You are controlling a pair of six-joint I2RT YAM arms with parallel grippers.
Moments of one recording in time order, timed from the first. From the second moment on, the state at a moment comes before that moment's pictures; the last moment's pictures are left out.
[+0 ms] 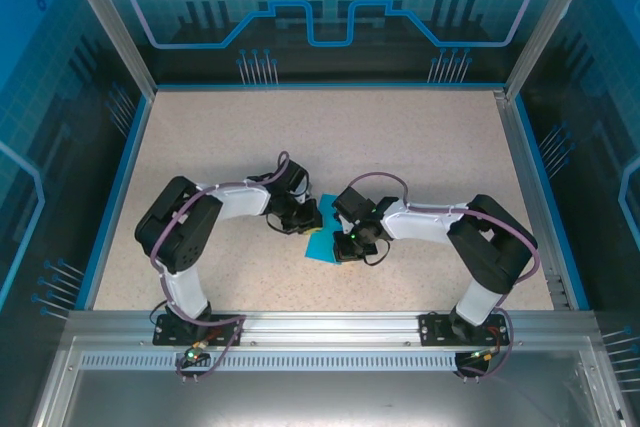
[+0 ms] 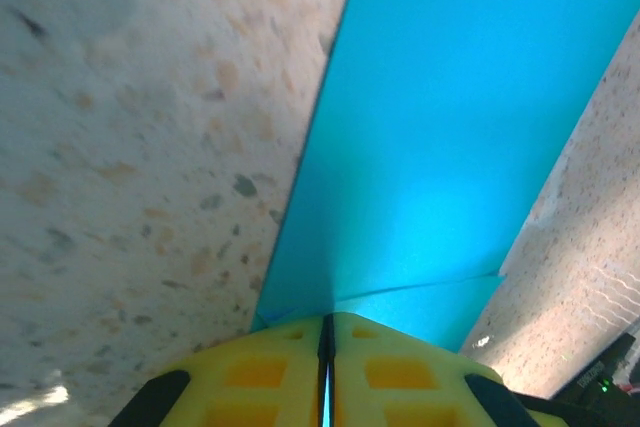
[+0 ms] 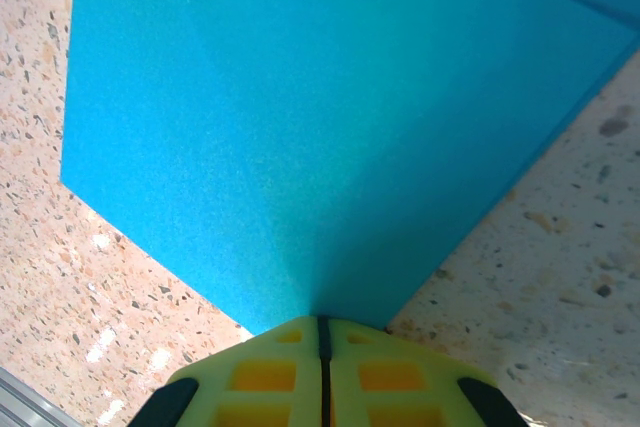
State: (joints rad) left arm -0.51 1.82 0.96 -0.33 0.47 -0.77; right arm 0.82 1.71 0.86 -0.49 -0.29 0.66
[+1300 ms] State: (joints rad) left arm -0.50 1.50 0.63 0.01 0.54 -1.01; right arm 0.64 1.69 0.88 -0.34 -0.32 0.60
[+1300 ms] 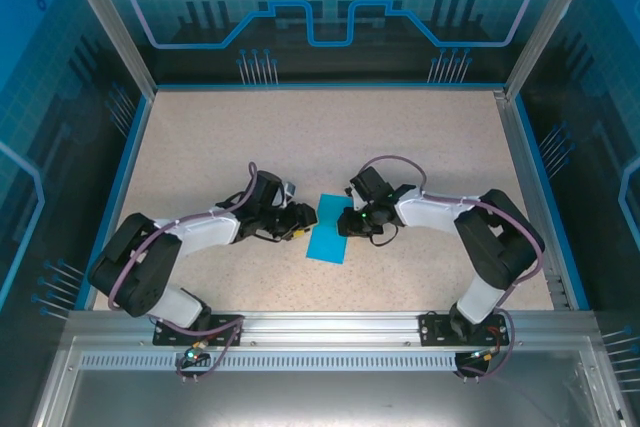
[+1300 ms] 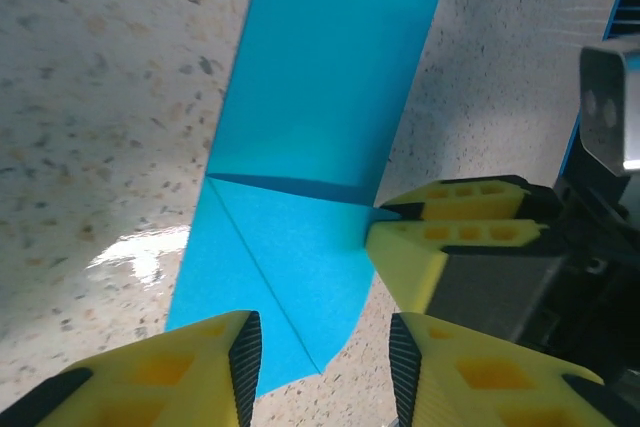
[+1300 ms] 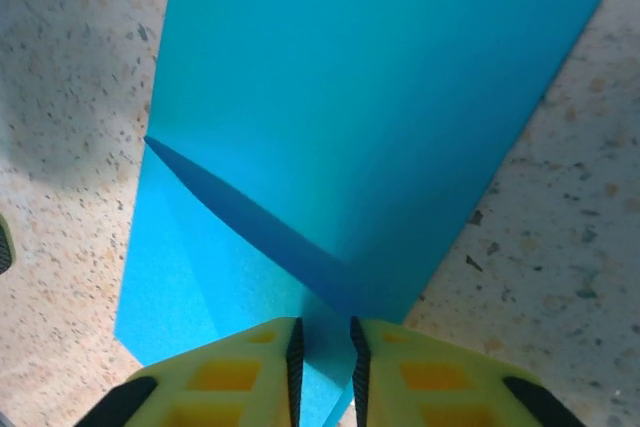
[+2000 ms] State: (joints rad) left arm -0.54 1.64 0.68 0.06 0.59 -1.03; right arm 0.61 1.70 0.84 -0.28 -0.34 0.61
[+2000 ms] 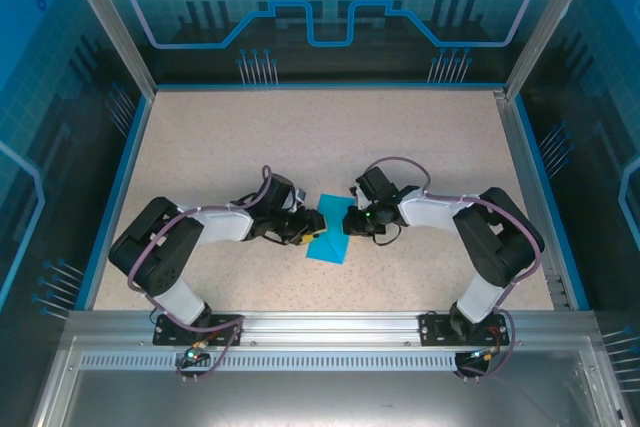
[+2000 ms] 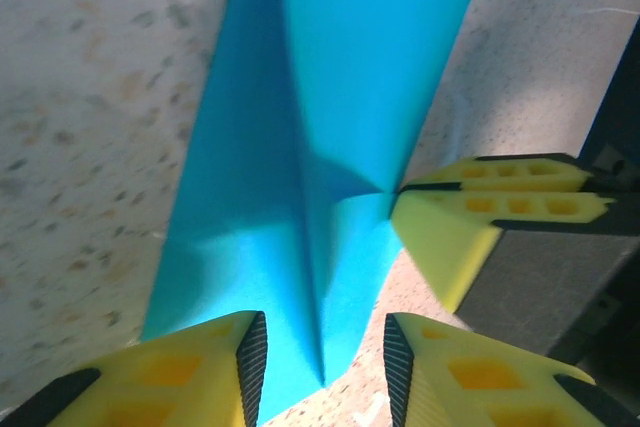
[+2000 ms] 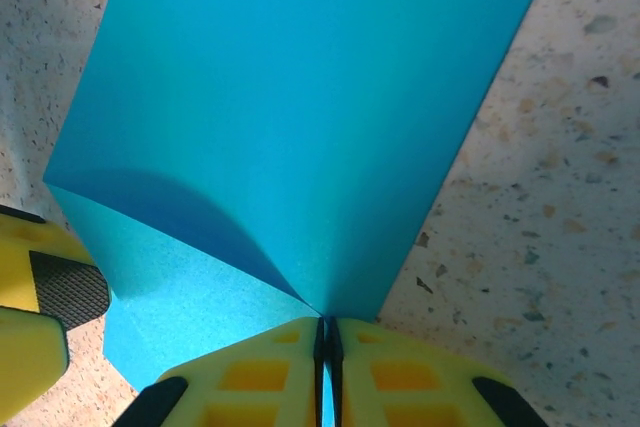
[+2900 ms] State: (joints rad) left arm -0.55 1.73 0.81 -0.04 0.57 -0.87; right arm 0.50 1.39 0.81 -0.34 -0.30 0.63
